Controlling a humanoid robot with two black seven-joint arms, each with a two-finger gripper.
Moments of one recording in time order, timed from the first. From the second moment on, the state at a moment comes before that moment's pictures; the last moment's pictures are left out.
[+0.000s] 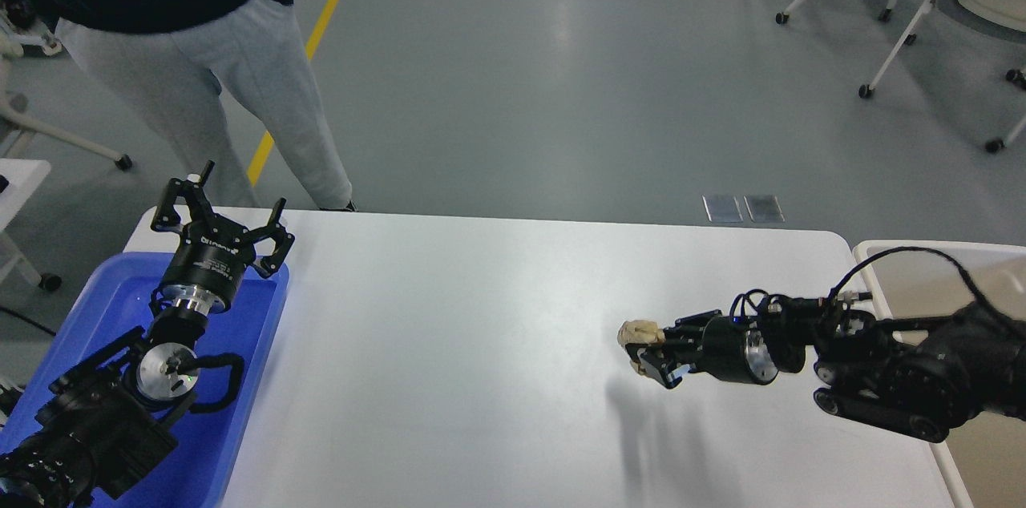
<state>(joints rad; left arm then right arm) -0.58 0.34 -0.74 -0.46 -0.16 -0.63 -0.52 1.17 -0.57 -0.34 1.19 -1.47 -0.11 0.31</state>
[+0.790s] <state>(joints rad) -0.58 0.34 -0.74 -0.46 -0.16 -0.63 -0.52 1.56 -0.93 -0.33 1.47 -1.38 0.22 0.32</state>
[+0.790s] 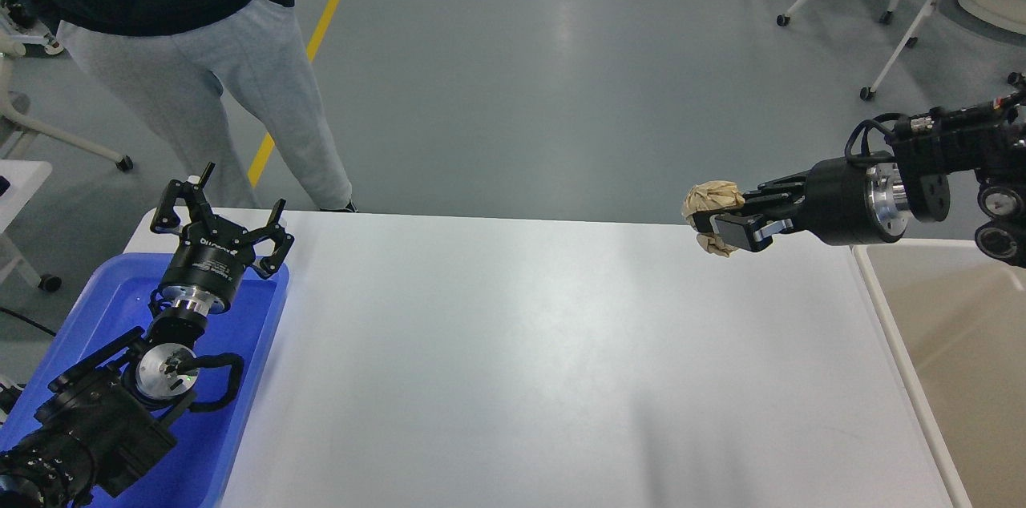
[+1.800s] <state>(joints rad) -0.58 0.34 -0.74 -0.46 -0.16 -0.63 -0.52 1.07 -1.10 -0.21 0.97 -0.51 0.00 0.36</state>
